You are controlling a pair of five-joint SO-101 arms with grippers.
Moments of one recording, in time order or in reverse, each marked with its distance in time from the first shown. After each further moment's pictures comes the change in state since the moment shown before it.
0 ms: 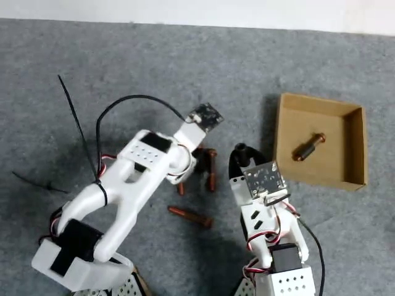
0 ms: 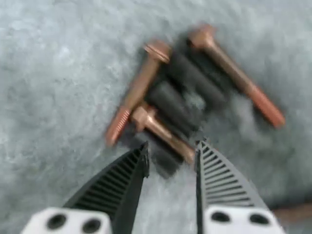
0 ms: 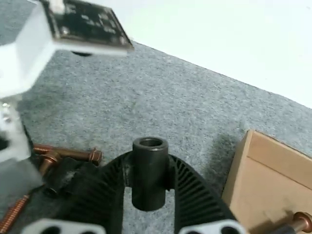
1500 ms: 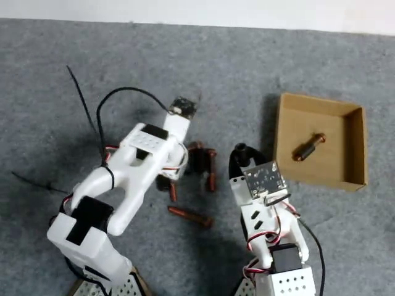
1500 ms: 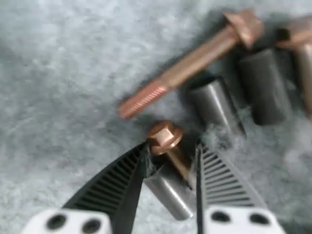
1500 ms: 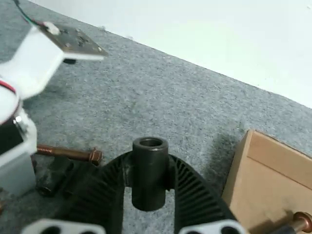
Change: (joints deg) left arm -0.7 13.6 -6.8 8.4 14.9; right arm 0.0 0.0 0.0 0.0 0.0
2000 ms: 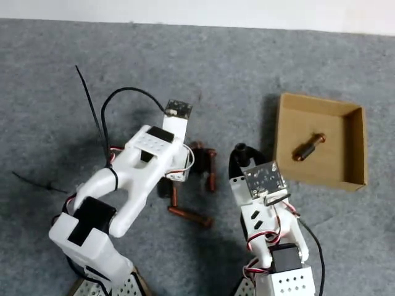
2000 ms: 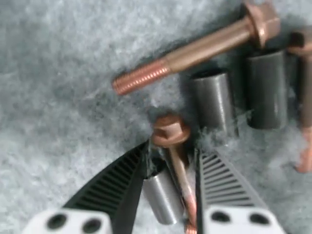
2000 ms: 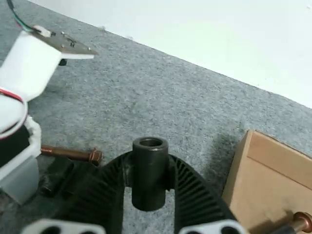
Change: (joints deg) left arm 1.4 0.1 0.2 2.3 15.0; right arm 0.0 0.0 0.0 0.0 0.0
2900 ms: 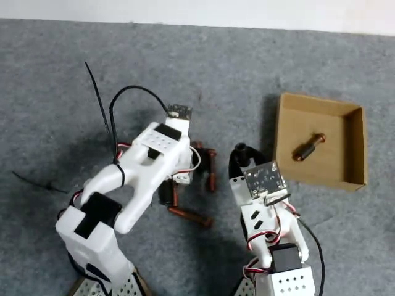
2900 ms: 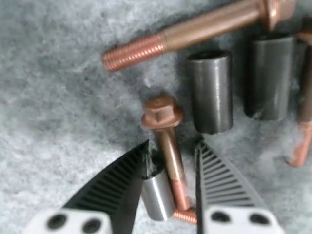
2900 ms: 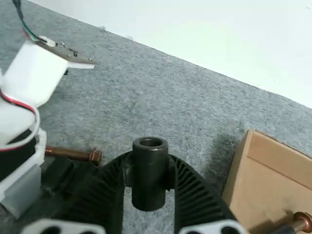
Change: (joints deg) left arm 2.6 6.3 -4.7 6.3 6.3; right arm 0.0 0.0 0.0 0.0 0.0
